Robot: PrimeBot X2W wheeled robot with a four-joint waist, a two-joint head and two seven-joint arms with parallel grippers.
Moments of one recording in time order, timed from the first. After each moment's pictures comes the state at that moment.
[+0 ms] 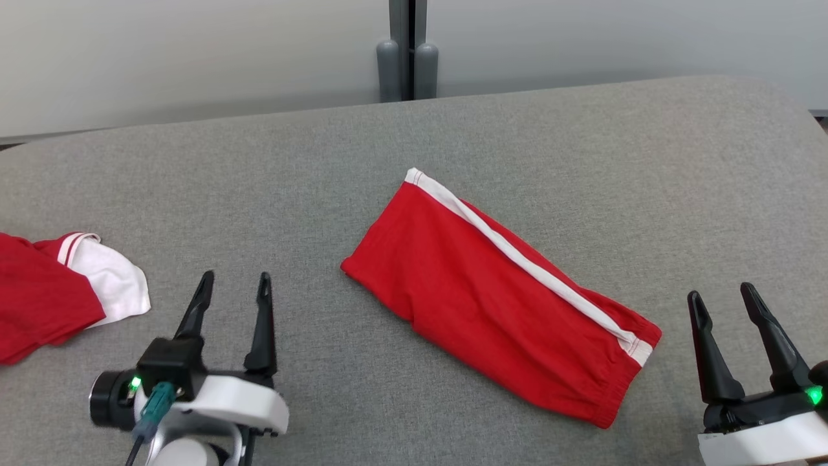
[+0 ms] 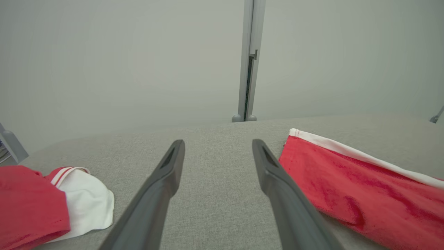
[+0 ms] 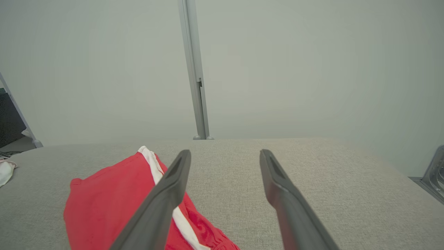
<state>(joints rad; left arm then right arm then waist) -0.07 0.15 -0.21 0.09 -0.24 0.15 -0.17 0.04 -0.30 0.13 0.04 0.36 0.13 -0.26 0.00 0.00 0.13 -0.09</state>
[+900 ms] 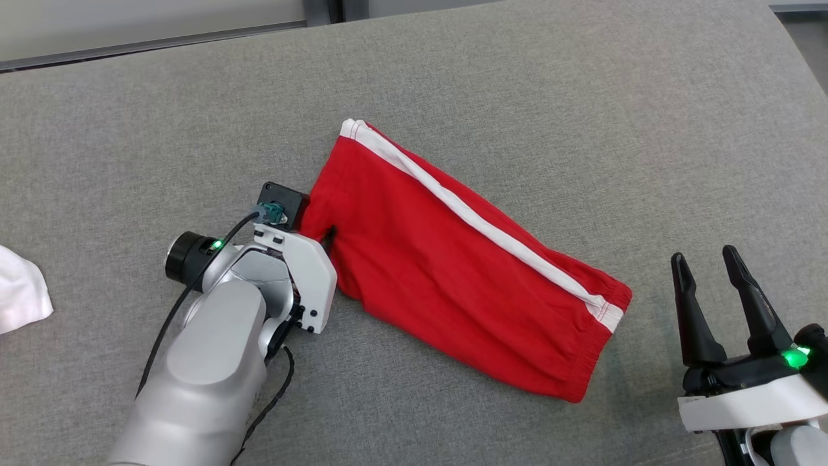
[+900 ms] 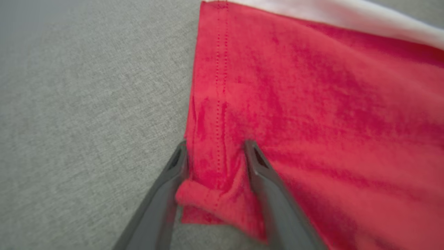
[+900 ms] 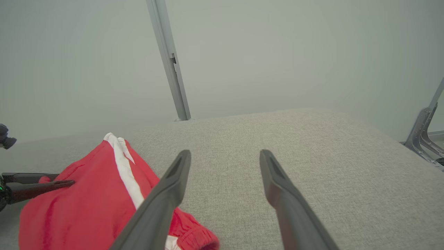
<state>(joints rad) -0.70 0.08 -0.45 0.86 -0.25 -0.08 0.18 -0.07 -0.27 0.17 0.08 0.41 0.13 -0.26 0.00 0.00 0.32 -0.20</state>
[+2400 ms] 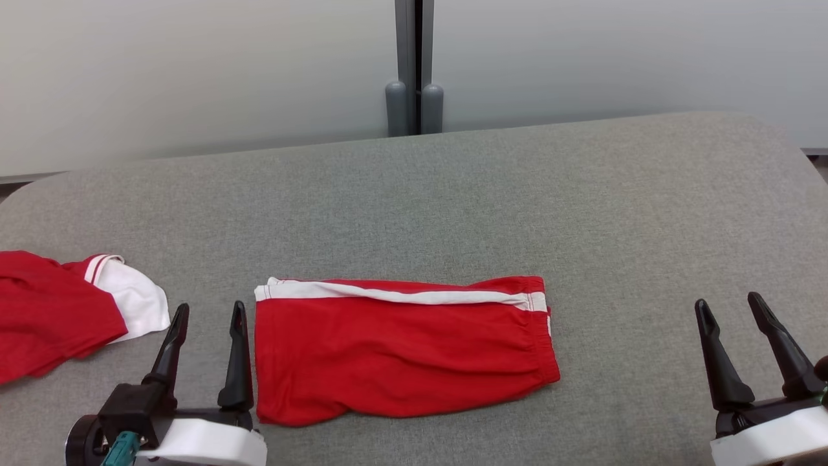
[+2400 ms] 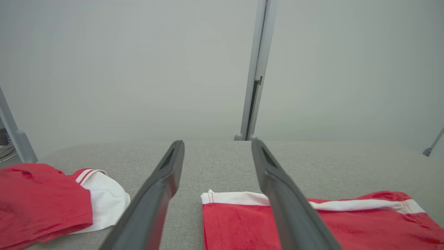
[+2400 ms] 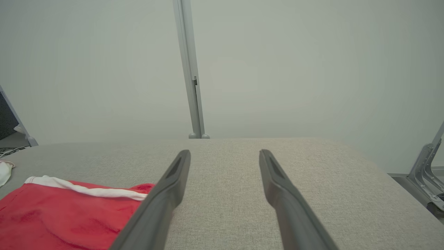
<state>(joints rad) -0.01 0.18 -0.21 0.05 -0.36 0.17 -0.24 0.06 -0.29 0.07 -0.02 0.35 0.13 -0.10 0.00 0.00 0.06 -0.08</state>
